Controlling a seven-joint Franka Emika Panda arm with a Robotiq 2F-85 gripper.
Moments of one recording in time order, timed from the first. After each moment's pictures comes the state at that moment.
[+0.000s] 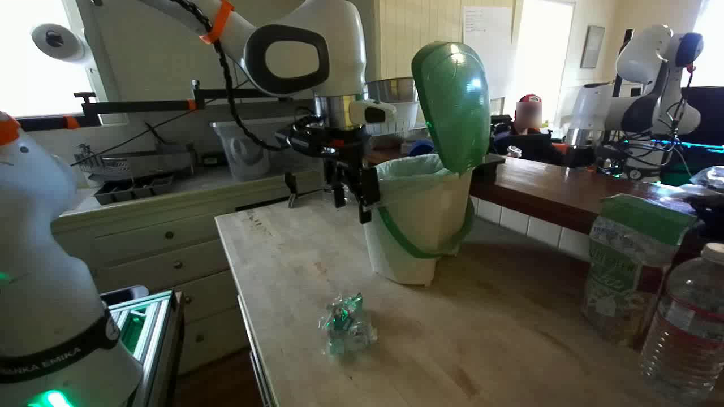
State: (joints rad) arm 0.03 -0.24 -0.08 -2.46 0.00 2.28 -0.25
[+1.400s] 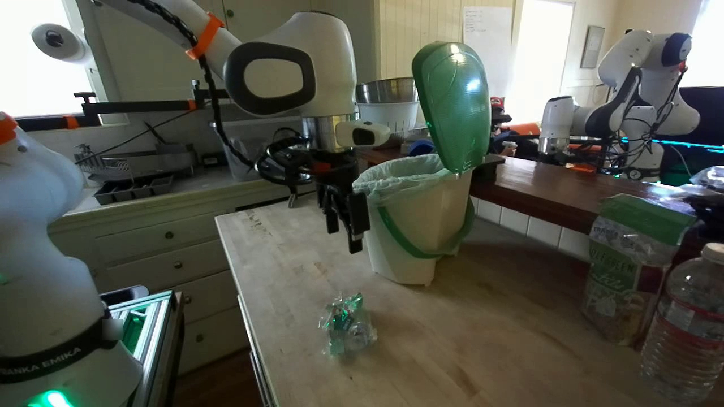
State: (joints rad) arm -0.05 -0.28 -0.08 -2.58 -0.08 2.34 -0.20
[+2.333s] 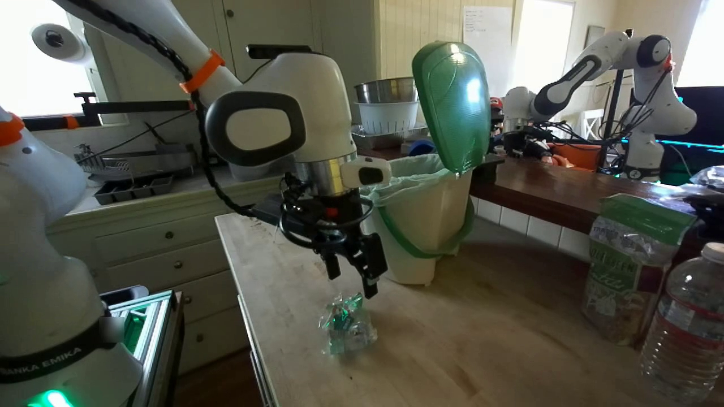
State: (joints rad) arm -0.10 -0.21 -0.18 -2.69 -0.20 2.60 -0.49
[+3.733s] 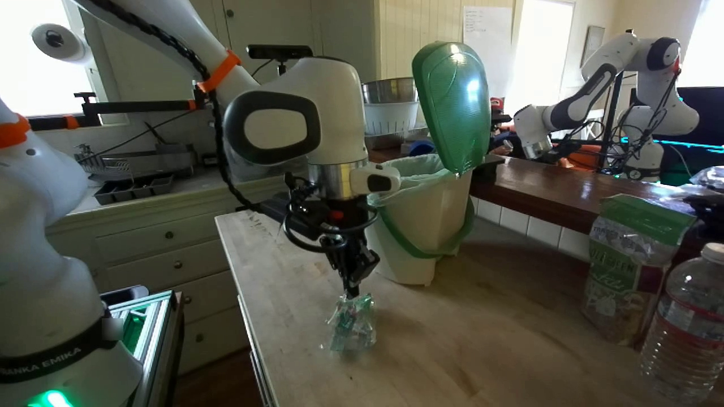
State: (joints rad) arm -0.11 -0.16 -0.15 -2.62 -0.16 2.50 -0.44
